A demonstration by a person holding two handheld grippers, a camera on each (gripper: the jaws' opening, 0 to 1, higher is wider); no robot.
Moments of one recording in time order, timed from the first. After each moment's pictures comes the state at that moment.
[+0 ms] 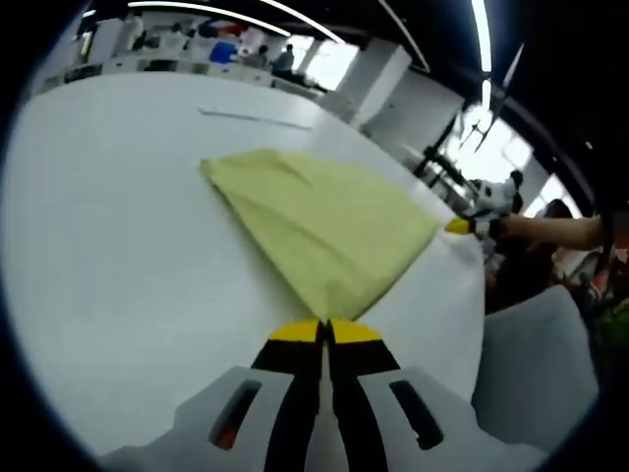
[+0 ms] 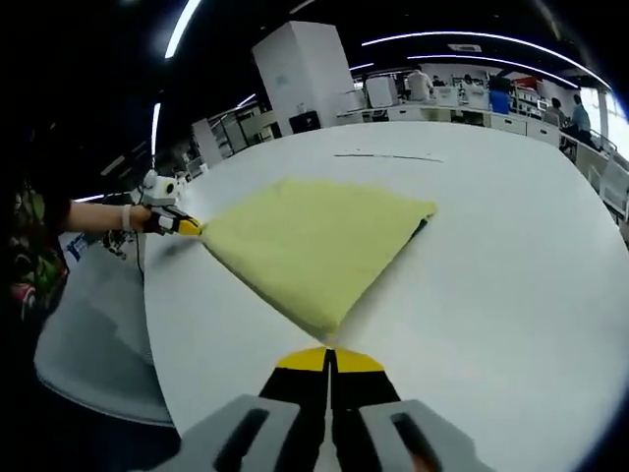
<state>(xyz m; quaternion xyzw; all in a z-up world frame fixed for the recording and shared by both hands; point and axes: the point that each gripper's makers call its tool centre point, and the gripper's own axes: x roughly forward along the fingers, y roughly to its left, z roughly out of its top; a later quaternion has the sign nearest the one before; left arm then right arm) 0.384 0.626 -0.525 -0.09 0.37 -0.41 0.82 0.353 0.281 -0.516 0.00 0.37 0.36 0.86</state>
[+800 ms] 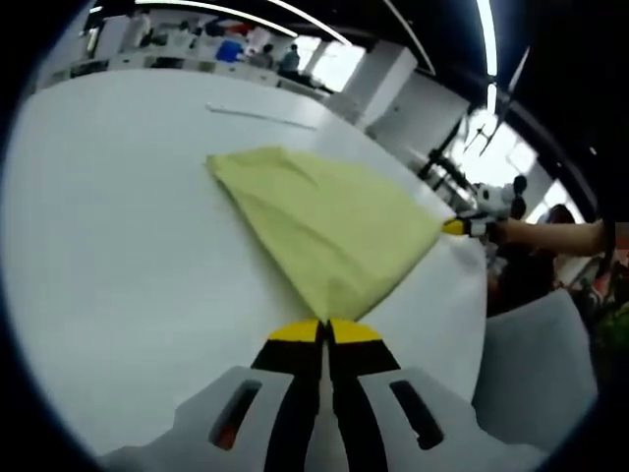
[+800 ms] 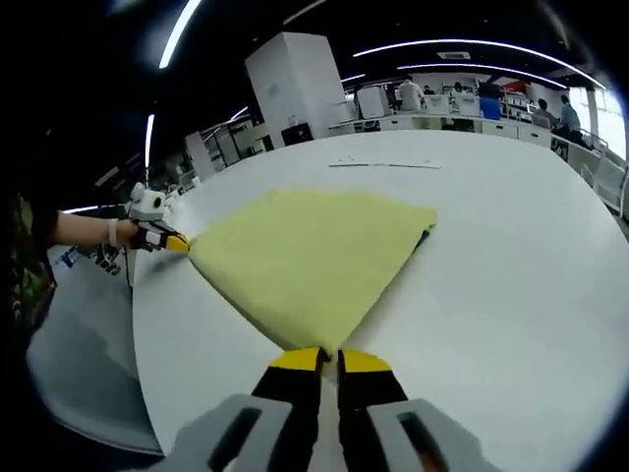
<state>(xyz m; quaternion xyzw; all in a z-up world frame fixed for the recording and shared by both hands) 0.384 0.628 -0.527 -0.10 0.38 -0.41 0.83 0.382 0.292 -0.527 0.01 0.35 0.34 0.87</state>
